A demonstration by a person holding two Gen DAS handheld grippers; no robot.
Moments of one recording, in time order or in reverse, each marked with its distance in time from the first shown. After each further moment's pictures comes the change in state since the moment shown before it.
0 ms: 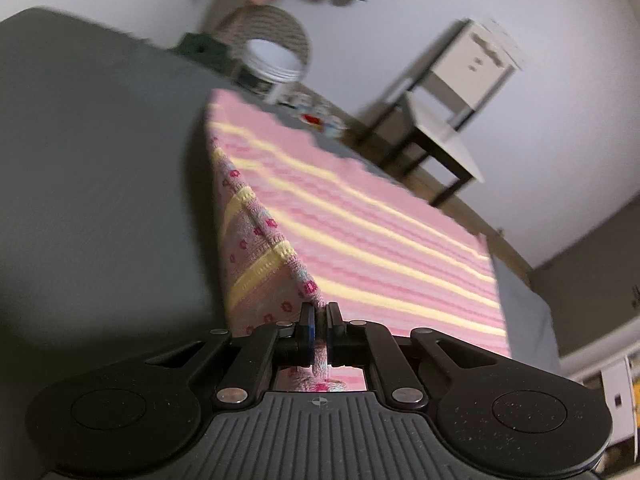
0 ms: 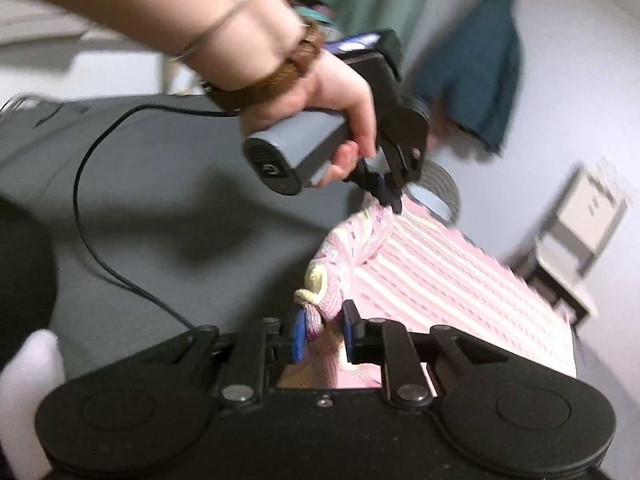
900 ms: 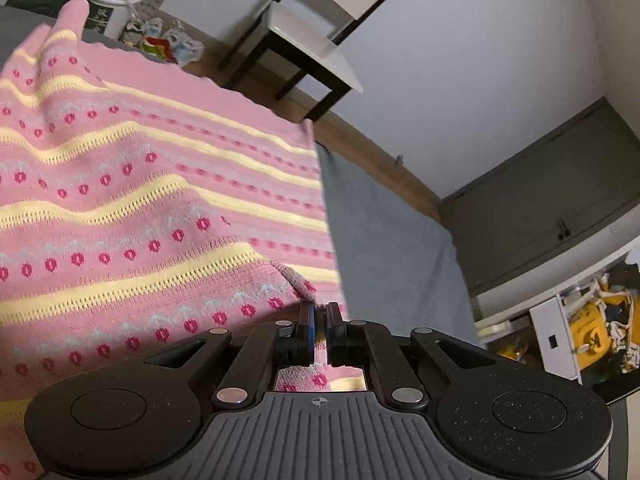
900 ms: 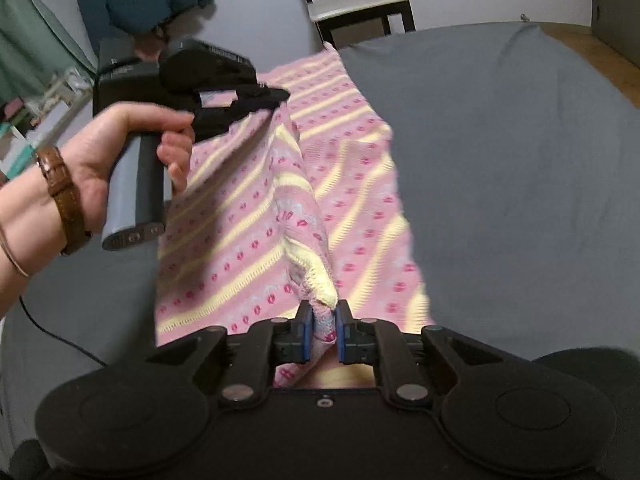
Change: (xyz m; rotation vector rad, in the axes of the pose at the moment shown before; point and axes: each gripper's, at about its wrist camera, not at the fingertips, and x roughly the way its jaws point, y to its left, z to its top) left arm 0.136 -0.227 -0.071 0.095 0.171 -0.287; right arm -0.040 -0.241 -0.141 1.014 0.354 -0.121
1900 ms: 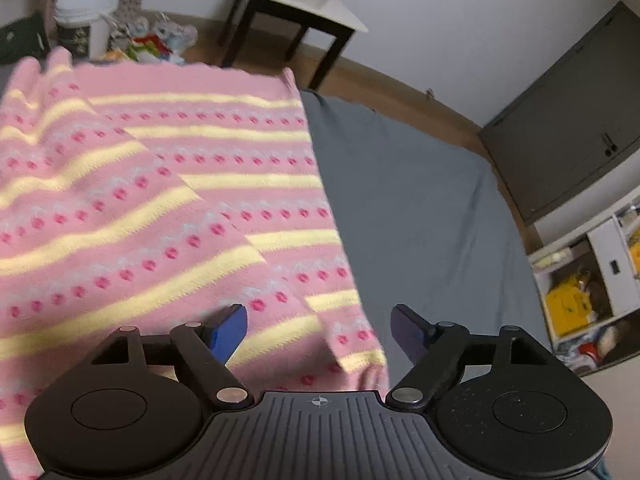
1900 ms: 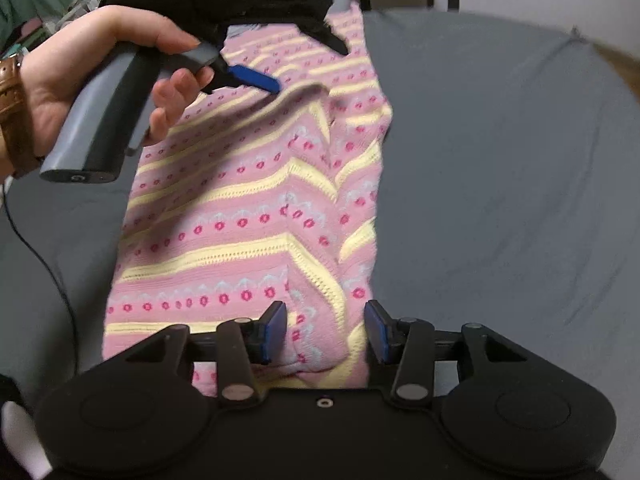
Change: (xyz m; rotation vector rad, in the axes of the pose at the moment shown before) left arm 0.020 -0.058 0.001 0.180 0.163 0.195; right arm 0.037 -0.031 0.029 -0.191 0.151 0.019
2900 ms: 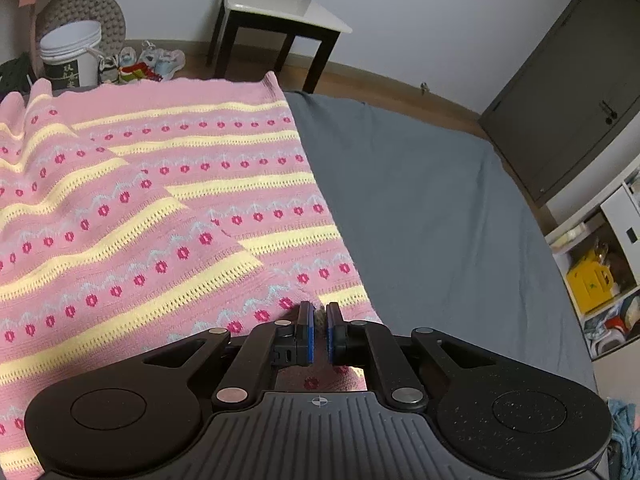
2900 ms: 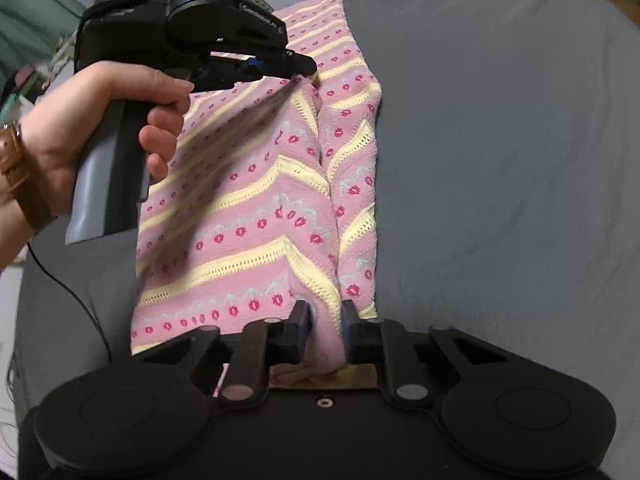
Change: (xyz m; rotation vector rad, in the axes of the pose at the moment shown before) left arm 0.009 -0.013 -0.007 0.116 -0.037 0.050; right arm 0.009 -0.022 0.003 0.140 0.037 0.101
